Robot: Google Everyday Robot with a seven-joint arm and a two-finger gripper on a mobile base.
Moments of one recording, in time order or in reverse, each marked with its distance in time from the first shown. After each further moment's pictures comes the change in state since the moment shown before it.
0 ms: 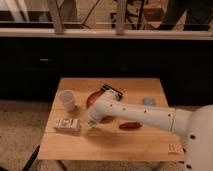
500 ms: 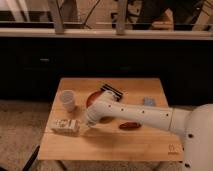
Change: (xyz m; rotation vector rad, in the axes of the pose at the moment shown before) arm -0.006 0.003 0.003 0.000 -0.012 -0.018
